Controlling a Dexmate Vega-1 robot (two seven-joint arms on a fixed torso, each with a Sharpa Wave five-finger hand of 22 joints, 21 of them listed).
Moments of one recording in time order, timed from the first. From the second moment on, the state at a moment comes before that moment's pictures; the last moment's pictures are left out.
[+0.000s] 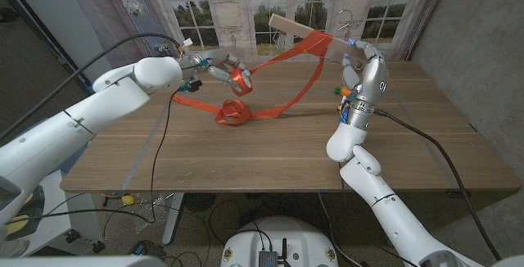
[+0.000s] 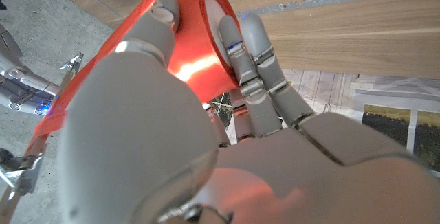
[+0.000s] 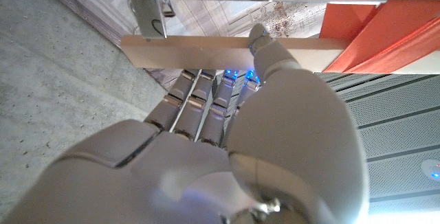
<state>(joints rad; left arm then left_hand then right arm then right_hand) 0.63 1.00 0.46 -1.97 -0.10 0.29 -0.24 1.17 -0.19 0.54 -0.23 0.23 0.80 -0.11 0.43 0.41 0.57 0.04 0.51 0.32 1.18 -0.14 0.26 0.21 0.79 -0.09 1.32 0.17 -1.01 -0.22 -0.32 -1.64 -0.68 0.16 -1.11 1.11 0.11 0.39 -0.16 0.21 0.90 -0.08 0.47 0.20 0.80 -0.04 0.53 0.33 0.69 -0.06 0.25 0.47 0.49 -0.01 0.50 0.20</state>
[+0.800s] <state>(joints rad) 0.55 0.96 0.45 -1.98 -0.05 0.23 -0.21 1.17 -0.19 0.54 -0.23 0.23 0.80 -0.11 0.43 0.41 0.57 0.04 0.51 0.32 1.18 -0.14 0.26 0.22 0.79 -0.09 1.32 0.17 -0.99 -0.41 -0.49 -1.71 -0.67 0.06 -1.06 1.11 0.11 0.39 -0.16 0.22 0.89 -0.08 0.47 0.20 0.80 -0.04 0.53 0.33 0.69 -0.07 0.24 0.46 0.49 -0.01 0.50 0.19</state>
